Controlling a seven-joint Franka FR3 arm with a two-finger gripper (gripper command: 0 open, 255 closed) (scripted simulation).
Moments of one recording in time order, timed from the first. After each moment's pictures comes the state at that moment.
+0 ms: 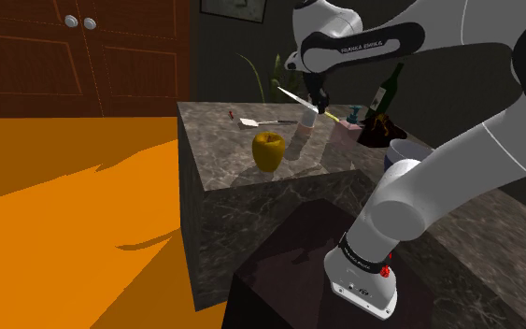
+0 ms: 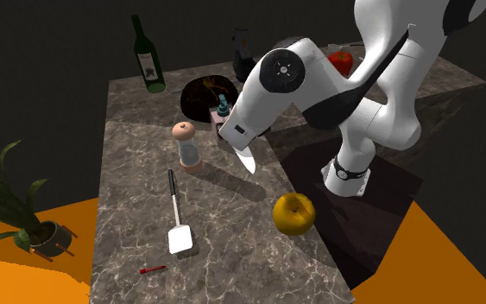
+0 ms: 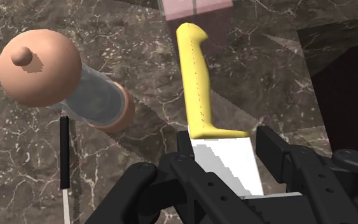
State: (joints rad) arm 0.03 -0.43 -0.31 -2.34 -0.68 1.80 -0.99
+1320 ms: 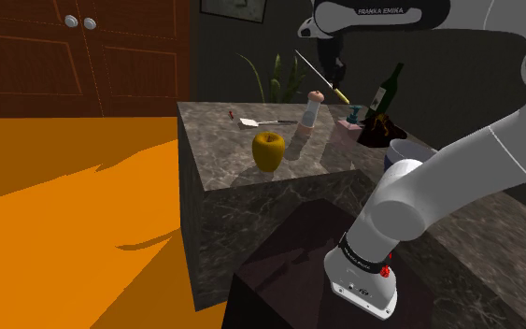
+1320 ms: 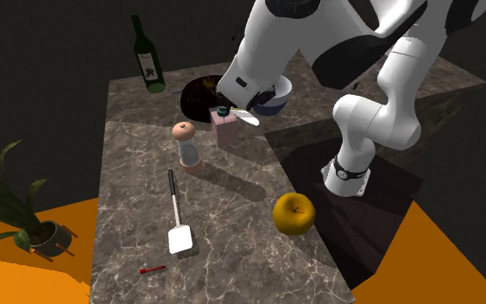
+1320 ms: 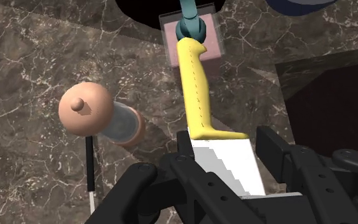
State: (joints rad) arm 0.03 -0.48 -0.28 -2.16 -0.66 1.59 -1.11
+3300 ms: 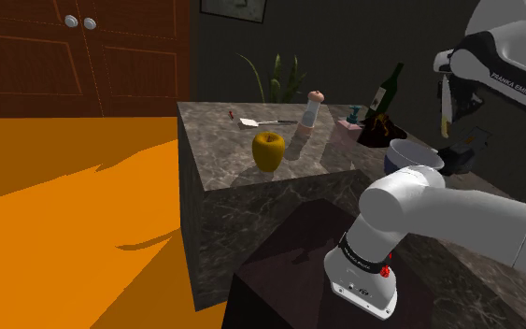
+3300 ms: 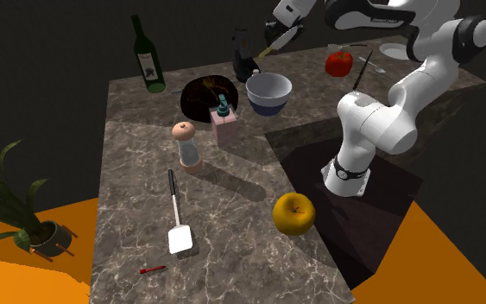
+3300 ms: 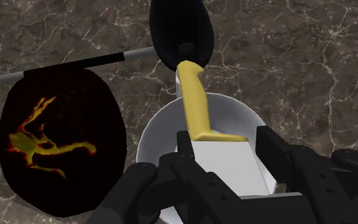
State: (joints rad) arm -0.31 -1.22 -0.63 -2.44 -1.11 1.54 -1.72
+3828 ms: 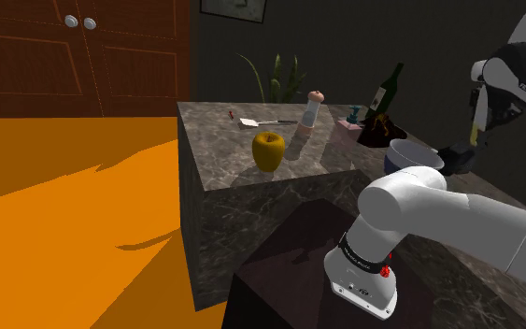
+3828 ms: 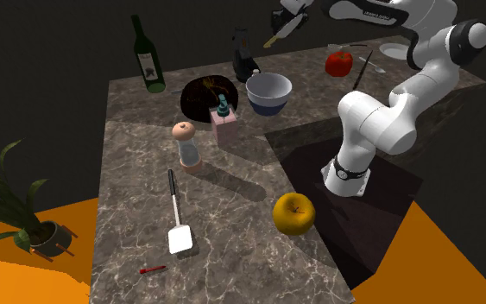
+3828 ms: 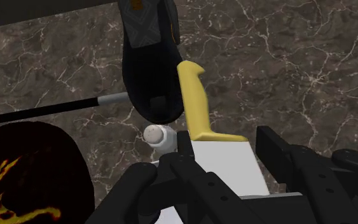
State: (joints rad) arm -0.35 -1.27 -0.78 -2.33 -1.23 1.57 -1.92
